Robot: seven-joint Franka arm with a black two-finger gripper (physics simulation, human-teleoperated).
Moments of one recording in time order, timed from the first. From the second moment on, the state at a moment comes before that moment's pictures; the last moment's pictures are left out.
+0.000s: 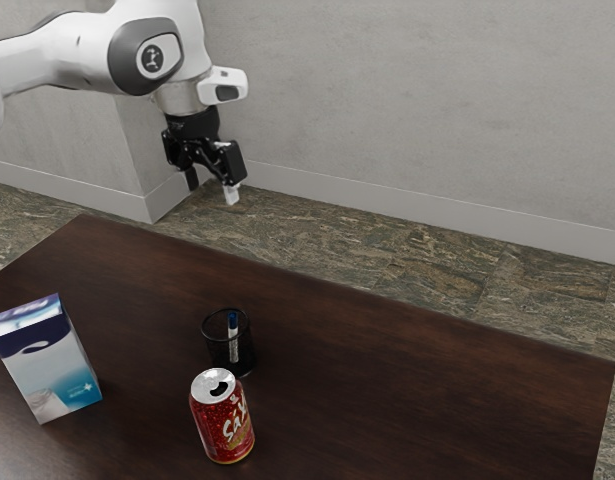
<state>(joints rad) 0.03 0.11 -0.07 -1.61 -0.02 1.73 0.11</state>
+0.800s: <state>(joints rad) -0.01 0.20 -0.23 -1.98 0.29 2.00 0.07</state>
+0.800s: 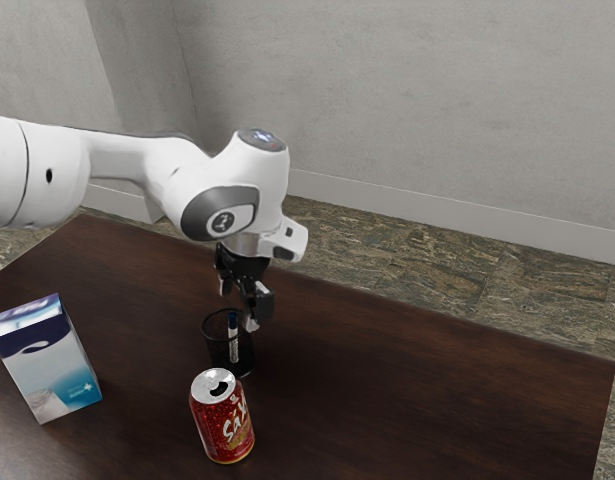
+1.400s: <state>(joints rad) 0.00 0.20 -0.23 -2.01 0.30 2.03 0.03</state>
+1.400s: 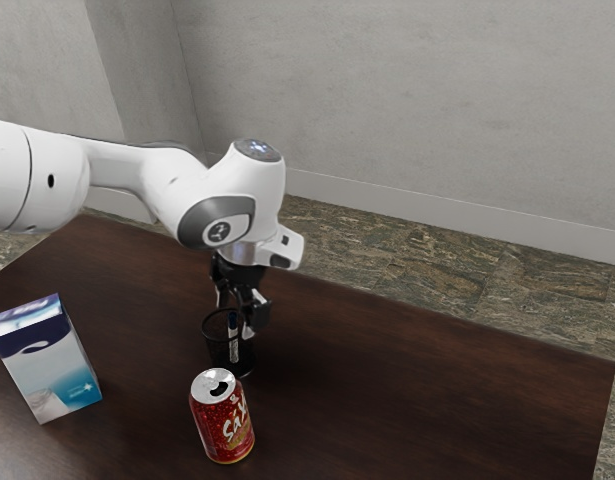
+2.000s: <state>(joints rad) 0.01 0.11 -0.23 -2.01 0.27 1.98 0.02</state>
